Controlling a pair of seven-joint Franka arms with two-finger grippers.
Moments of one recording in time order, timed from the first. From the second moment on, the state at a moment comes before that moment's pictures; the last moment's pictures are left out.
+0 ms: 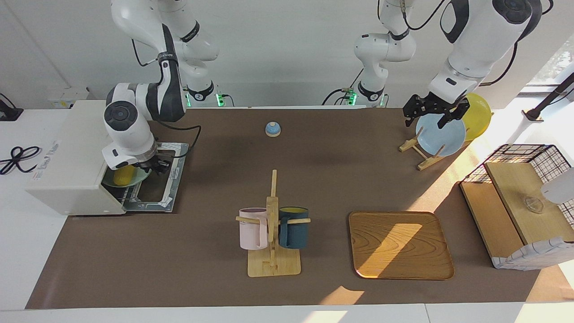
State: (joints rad) left arm -0.16 -0.02 0.00 -1.64 -0.03 1.56 -0.01; right arm -0.15 0.15 0.15 -1.99 -0.24 1.96 0.28
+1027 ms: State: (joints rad) left arm -0.16 -0.02 0.00 -1.64 -0.03 1.56 -0.01; right arm -0.06 0.26 0.15 -2.07 -0.18 2.17 0.32
